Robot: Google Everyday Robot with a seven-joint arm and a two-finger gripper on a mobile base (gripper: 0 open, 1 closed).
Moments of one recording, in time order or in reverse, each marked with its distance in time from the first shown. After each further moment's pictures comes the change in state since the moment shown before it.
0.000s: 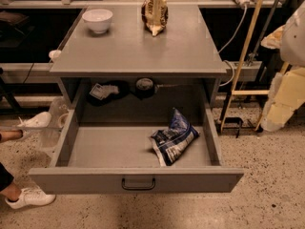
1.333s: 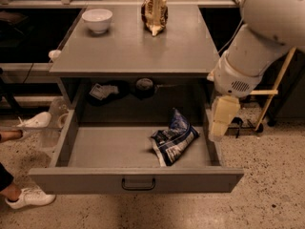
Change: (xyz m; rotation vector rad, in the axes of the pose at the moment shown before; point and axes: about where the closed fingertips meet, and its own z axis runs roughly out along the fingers) arm -0.042 -0.008 0.137 -0.166 -0.024 -0.077
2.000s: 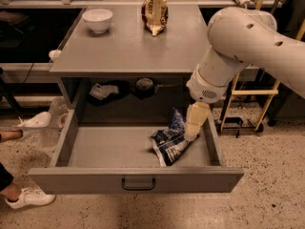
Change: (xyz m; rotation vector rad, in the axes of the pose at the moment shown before) arm -0.039 -0.030 0.077 -0.018 -0.055 -0.019
